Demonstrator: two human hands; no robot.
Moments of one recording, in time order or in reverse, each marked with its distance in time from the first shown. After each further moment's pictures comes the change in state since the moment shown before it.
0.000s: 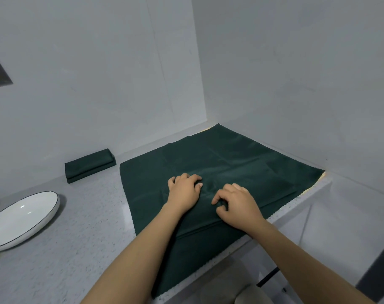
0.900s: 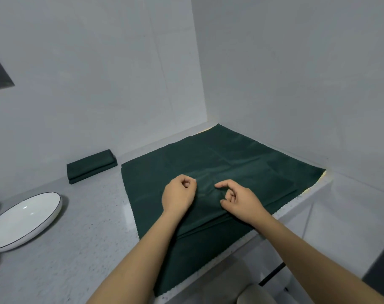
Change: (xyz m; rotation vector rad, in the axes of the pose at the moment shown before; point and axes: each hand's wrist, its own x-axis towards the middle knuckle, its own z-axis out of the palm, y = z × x) left_hand -0.025 0.010 -0.022 -0.514 0.190 -0.306; right_hand 0.005 0.010 -0.007 0.418 -0.065 0.210
